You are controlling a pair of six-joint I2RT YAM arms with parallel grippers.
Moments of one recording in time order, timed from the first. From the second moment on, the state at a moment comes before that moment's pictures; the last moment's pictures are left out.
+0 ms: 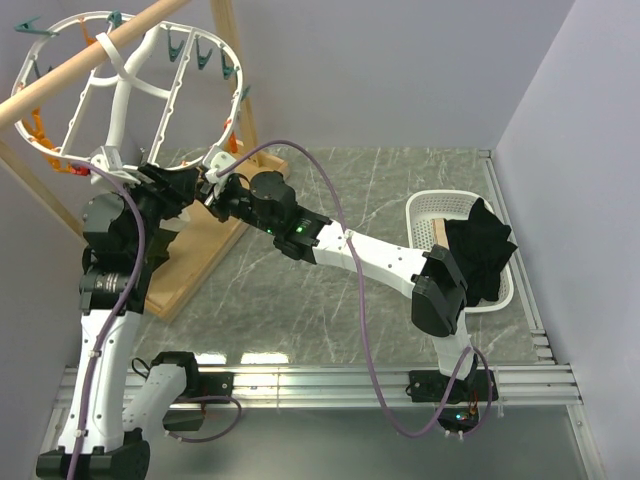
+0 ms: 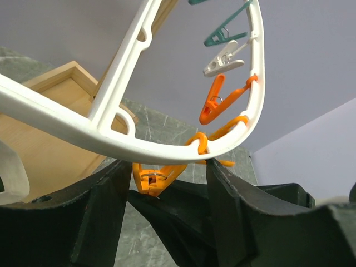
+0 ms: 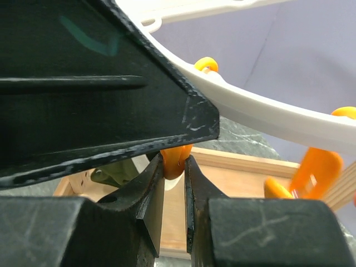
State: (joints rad) left arm -0.01 0.80 1.06 -0.24 0.11 -0.66; right arm 1.06 1.98 1.81 0.28 -0.06 -0.16
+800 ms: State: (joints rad) left arm -0.01 0.83 1.06 -0.27 0.09 -0.66; right arm 1.06 1.98 1.81 0.27 -0.06 -0.16
